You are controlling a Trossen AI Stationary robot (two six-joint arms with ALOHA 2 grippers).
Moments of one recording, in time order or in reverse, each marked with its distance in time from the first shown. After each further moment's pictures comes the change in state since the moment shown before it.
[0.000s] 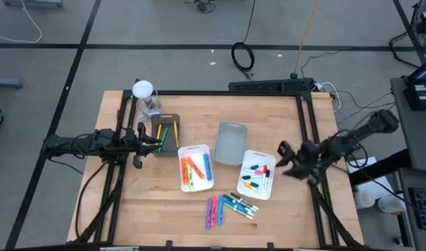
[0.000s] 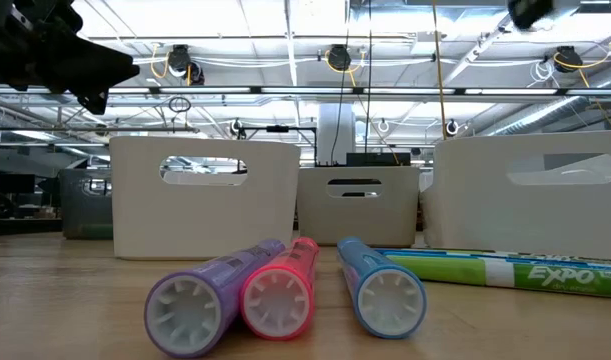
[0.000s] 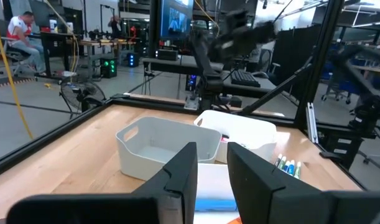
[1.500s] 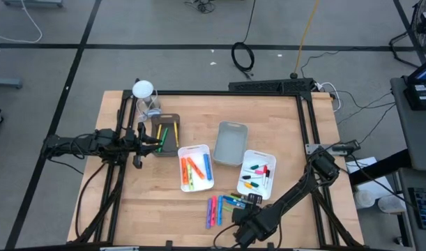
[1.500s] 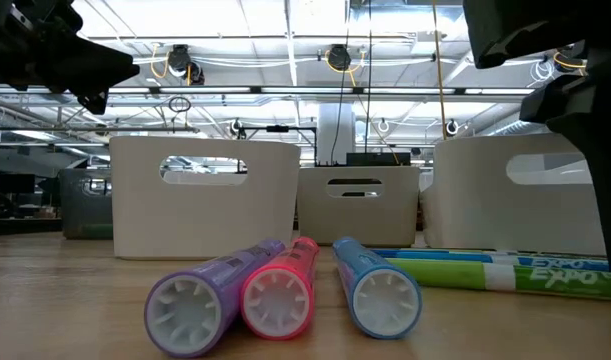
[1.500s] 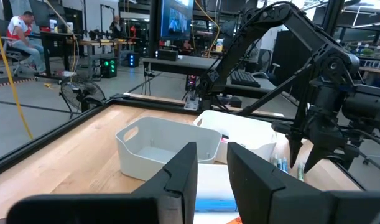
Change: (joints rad) left arm 0.000 0.000 0.000 0.001 0.000 -0.002; right arm 0.245 1.557 1.338 -1.690 0.134 0.552
